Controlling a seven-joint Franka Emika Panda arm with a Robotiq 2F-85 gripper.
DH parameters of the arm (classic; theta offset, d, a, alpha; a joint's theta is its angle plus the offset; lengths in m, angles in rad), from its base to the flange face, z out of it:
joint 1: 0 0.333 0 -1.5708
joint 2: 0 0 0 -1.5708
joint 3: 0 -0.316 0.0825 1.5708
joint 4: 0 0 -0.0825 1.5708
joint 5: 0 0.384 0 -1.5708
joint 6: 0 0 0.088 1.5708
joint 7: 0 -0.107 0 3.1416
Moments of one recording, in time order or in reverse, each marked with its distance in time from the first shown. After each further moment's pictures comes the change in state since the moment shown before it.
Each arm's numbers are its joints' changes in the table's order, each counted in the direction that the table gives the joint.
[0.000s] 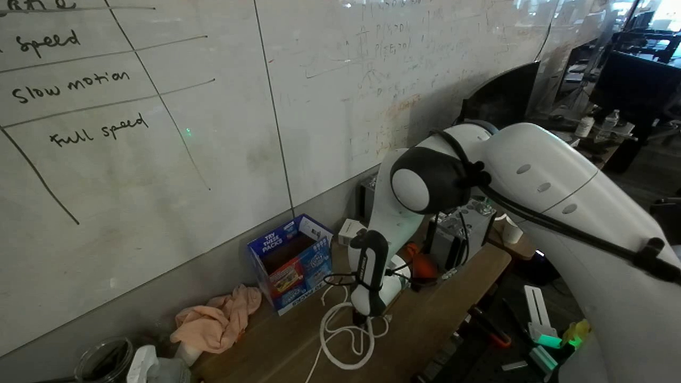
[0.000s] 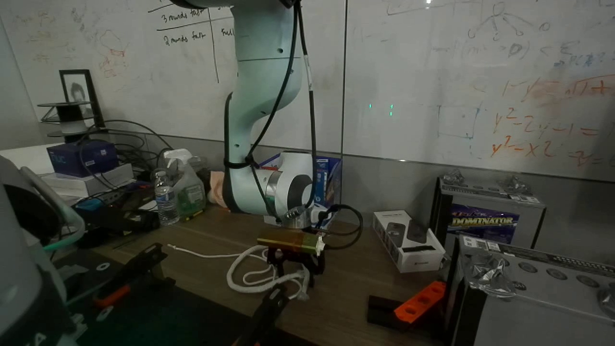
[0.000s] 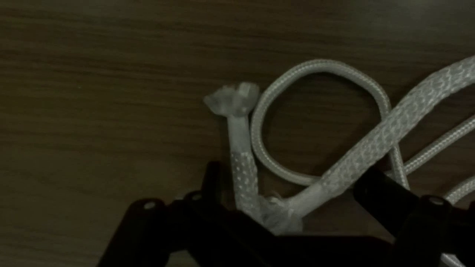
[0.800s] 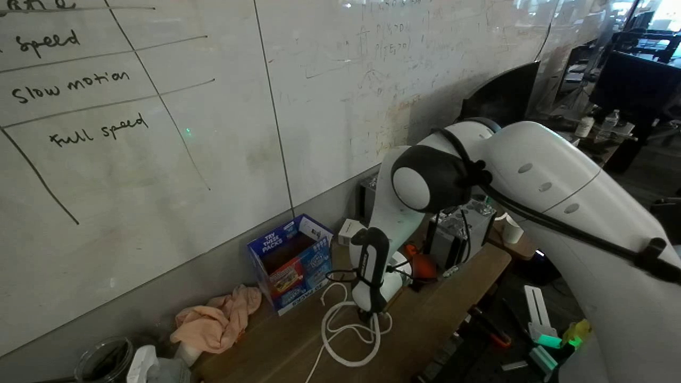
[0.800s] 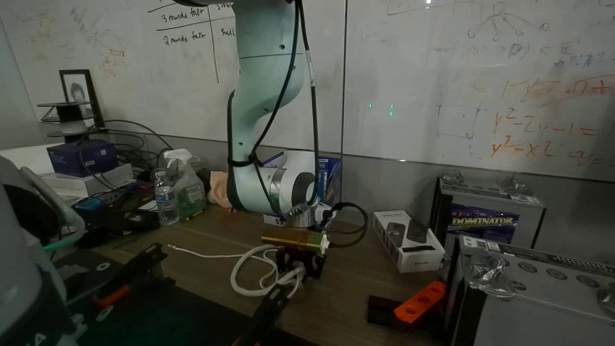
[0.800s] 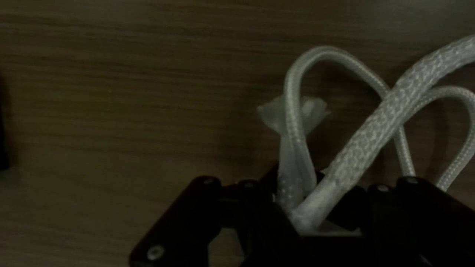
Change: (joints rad) arm 0.001 -0.011 0.019 -0.001 0.000 0.024 -0.002
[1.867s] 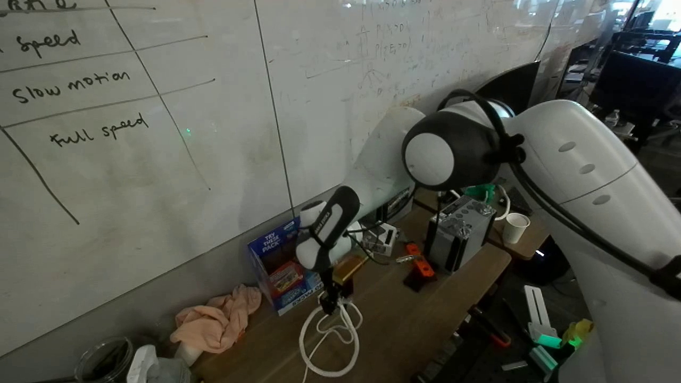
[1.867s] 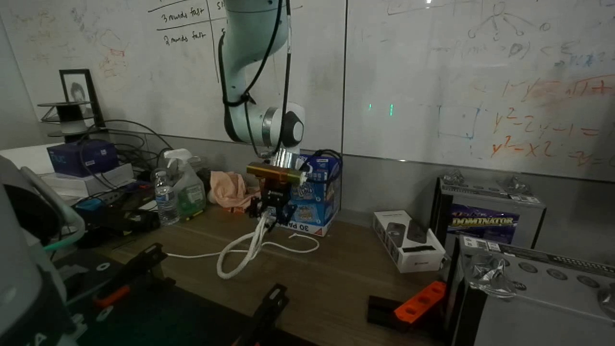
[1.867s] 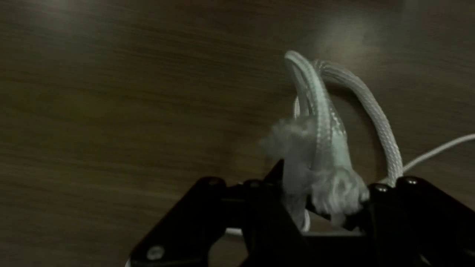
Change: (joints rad) arm -0.021 -0.154 -0.187 -0.221 0.079 0.629 0.064
